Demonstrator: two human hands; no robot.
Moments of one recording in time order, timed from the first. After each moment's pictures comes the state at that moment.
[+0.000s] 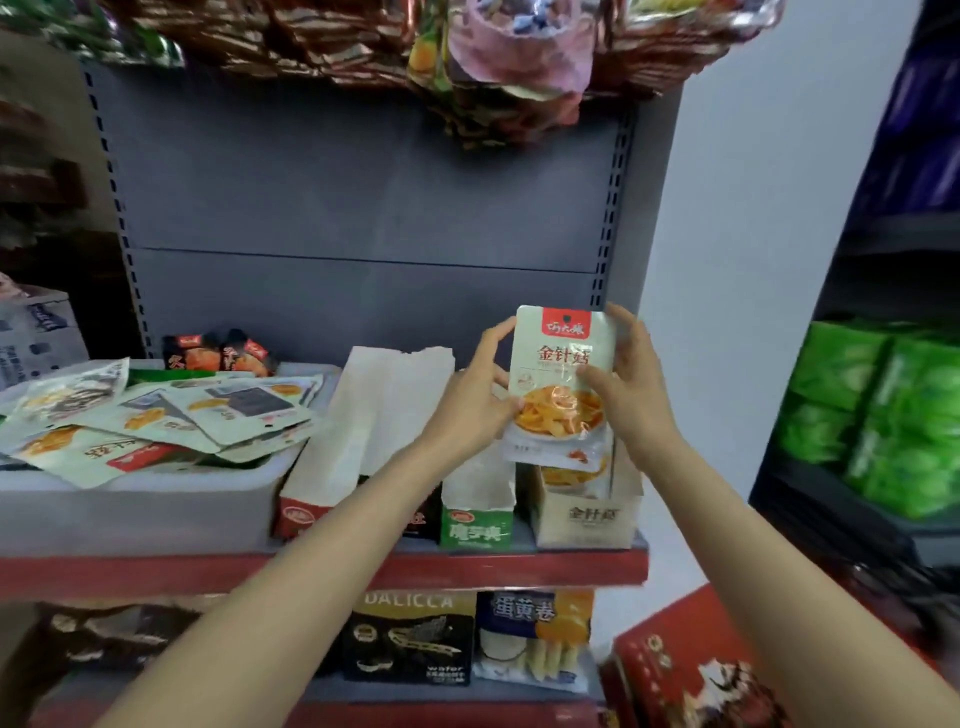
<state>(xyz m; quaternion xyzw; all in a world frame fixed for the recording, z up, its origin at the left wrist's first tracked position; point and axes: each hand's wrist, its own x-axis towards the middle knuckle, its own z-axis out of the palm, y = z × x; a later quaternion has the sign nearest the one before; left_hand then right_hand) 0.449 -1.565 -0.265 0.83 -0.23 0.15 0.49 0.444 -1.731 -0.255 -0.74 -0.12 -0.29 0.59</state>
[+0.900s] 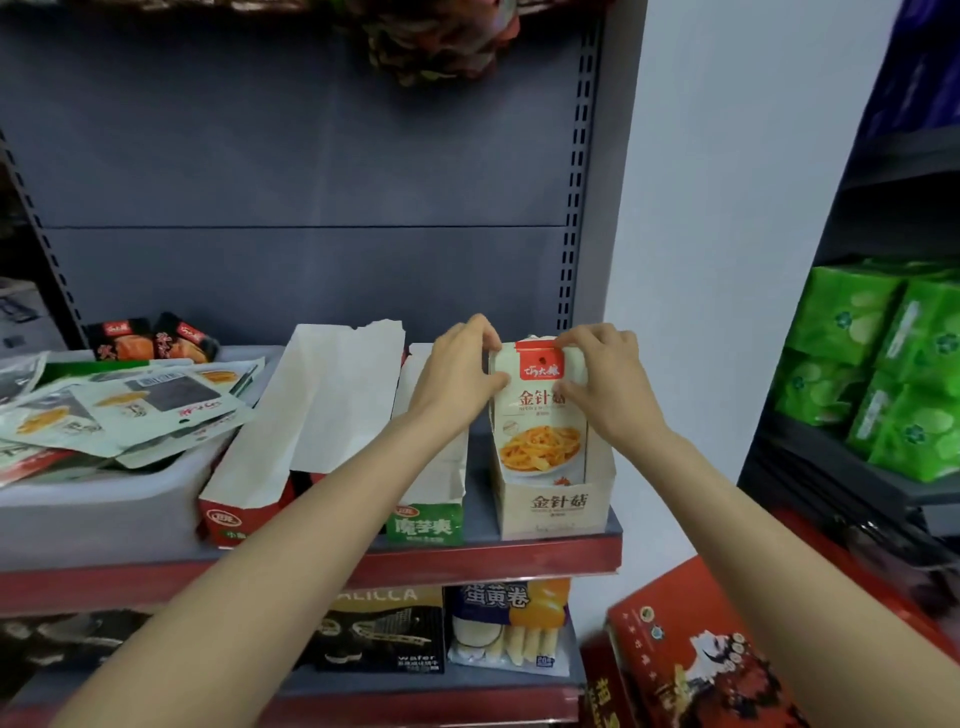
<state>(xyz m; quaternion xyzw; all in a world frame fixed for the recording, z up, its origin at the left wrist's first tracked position) 0.499 -1.622 -0.278 0.90 -0.14 0.23 0.33 0.486 -1.789 -0.288 -0.92 -0.10 -0.29 0.24</state>
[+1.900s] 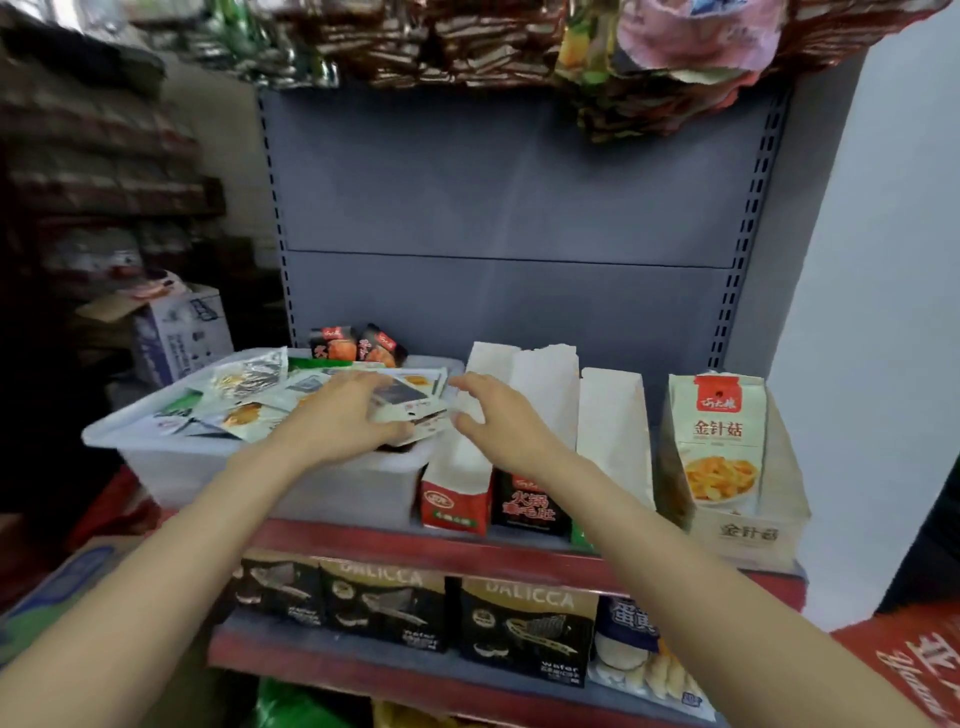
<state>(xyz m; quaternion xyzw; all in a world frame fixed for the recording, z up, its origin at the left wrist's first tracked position) 0.415 -1.354 -0.267 0.97 -0.02 0.16 0.16 0.450 -1.542 -0.280 -0.89 -0.32 -0.12 0.30</state>
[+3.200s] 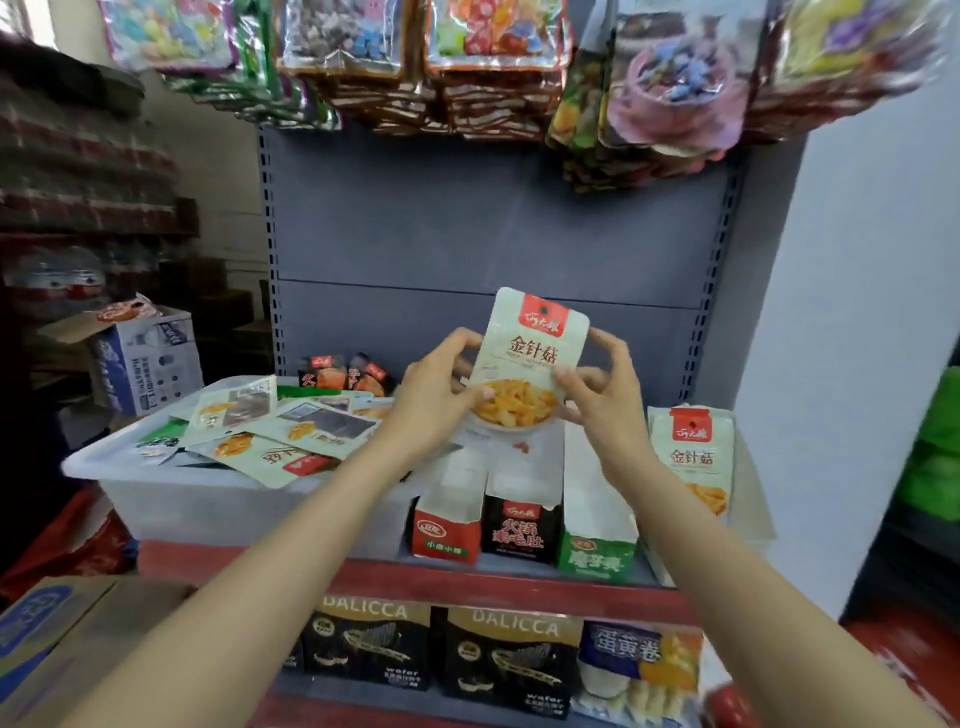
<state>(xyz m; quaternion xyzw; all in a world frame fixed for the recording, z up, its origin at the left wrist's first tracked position) 0.420 -1.414 -0.236 0.83 -0.18 0.27 0.45 0.447 -1.592 -0.247 -0.69 -0.16 -0.21 0.68</state>
